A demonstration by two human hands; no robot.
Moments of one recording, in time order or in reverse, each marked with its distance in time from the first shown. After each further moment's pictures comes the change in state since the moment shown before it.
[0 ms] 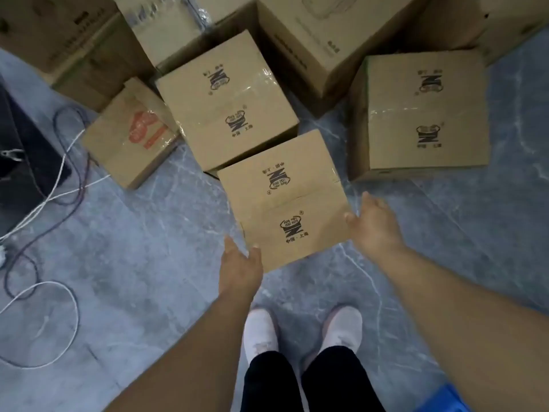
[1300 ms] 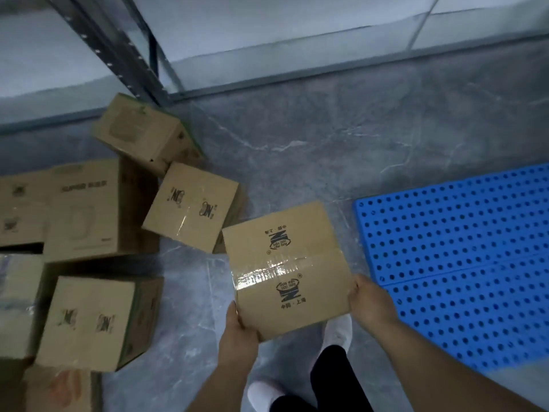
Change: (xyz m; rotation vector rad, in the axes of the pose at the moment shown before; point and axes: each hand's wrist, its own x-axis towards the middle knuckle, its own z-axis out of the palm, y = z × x) left_hand -0.245 0.104 0.096 0.635 -0.362 0.485; right_hand -0.260 0.243 -0.067 0.767 0.098 0.763
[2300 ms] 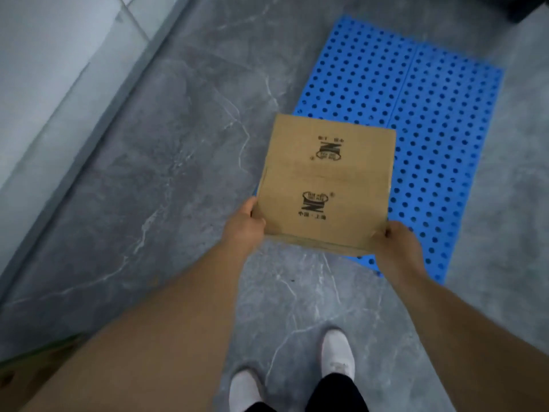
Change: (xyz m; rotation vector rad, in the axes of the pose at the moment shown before) left_hand 0.112 0.267 0.258 0.902 -0.538 0.756; right_hand 0.085 0.133 -0.029 1.030 0.539 0.687
